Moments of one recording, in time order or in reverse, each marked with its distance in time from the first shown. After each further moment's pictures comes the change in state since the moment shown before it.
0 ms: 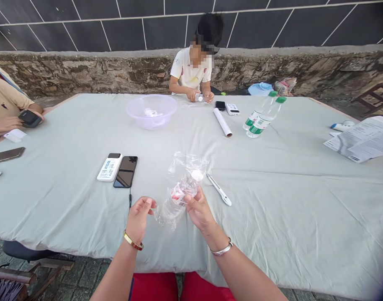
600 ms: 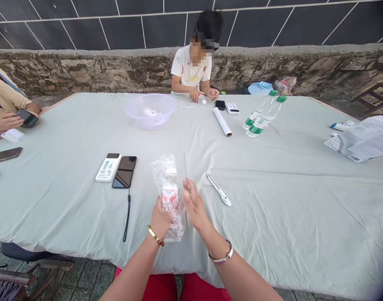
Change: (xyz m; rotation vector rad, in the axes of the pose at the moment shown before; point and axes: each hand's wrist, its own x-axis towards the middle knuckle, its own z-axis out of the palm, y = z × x) left_hand -0.010 -0.018 0.063 0.160 -0.129 0.038; right_hand -0.004 0.002 0.007 -0.861 0.127 -0.087
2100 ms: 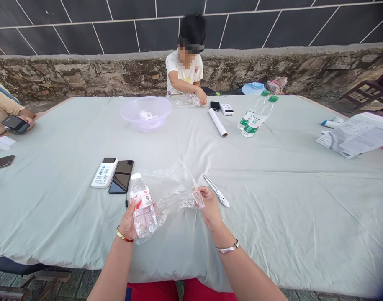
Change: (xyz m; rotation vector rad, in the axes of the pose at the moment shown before) left_hand 0.024 -0.008 -0.084 -0.719 -0.119 -0.457; right_hand 0.027 0.028 -0.033 0.437 0.309 0.270
